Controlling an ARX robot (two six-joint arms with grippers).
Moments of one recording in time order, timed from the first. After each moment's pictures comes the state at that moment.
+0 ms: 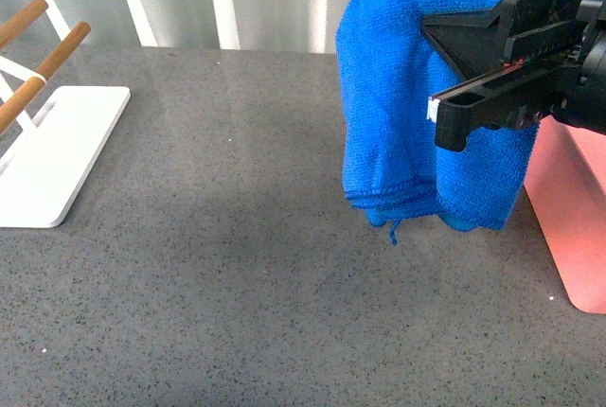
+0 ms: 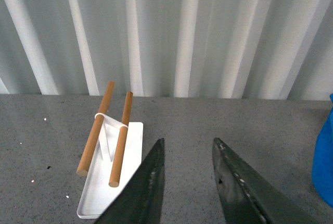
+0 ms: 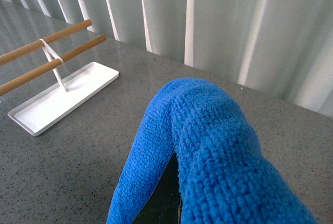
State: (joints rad) left arm -0.15 0.37 0.12 0.25 -0.15 -0.02; right arm 0.37 1.61 0.46 0.96 -0.24 -0.03
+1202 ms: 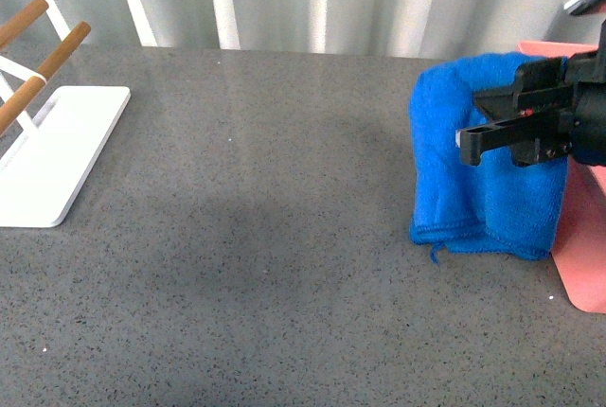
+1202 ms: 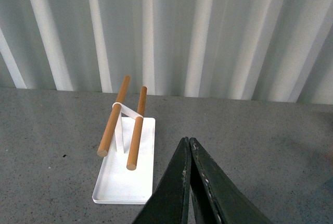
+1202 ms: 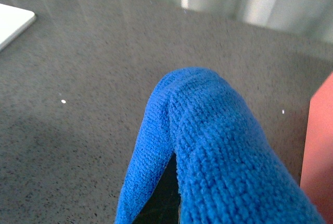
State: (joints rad) left arm 0.00 0.00 0.02 0.00 0.00 -0.01; right arm 0.27 1.76 0.58 0.66 -0.11 0.01
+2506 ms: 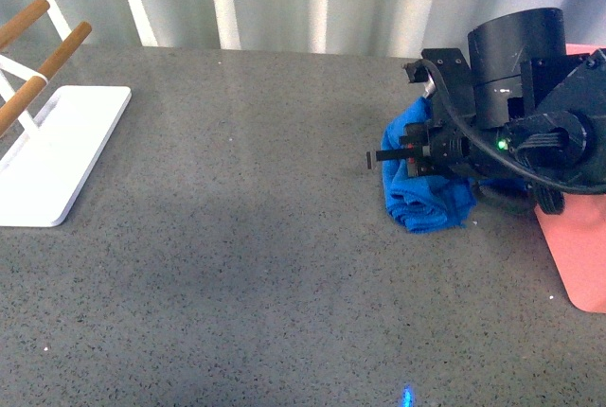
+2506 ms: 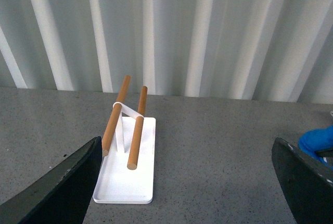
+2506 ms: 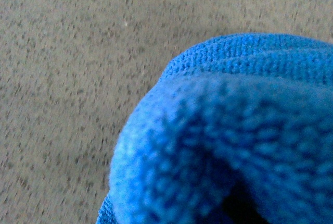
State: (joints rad) left arm 0.00 0.00 0.02 0.00 0.00 0.00; right arm 0.24 2.38 1.17 0.51 -0.04 0.04
